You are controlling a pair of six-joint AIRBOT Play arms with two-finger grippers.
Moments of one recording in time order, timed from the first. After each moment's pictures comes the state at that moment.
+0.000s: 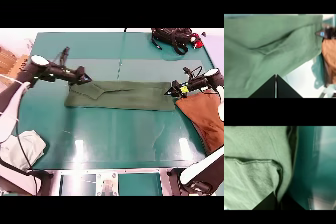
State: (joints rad) left arm -0.12 -1.73 1.48 0.58 -1.08 -1.23; right arm -0.39 -2.01 1.67 -1.01 1.41 1.30
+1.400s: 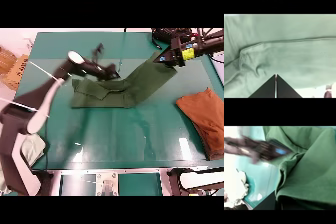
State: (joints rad) left arm -0.31 -1.97 1.89 0.53 -1.11 -1.33; right arm -0.10 -1.57 1.81 -0.71 1.56 1.51
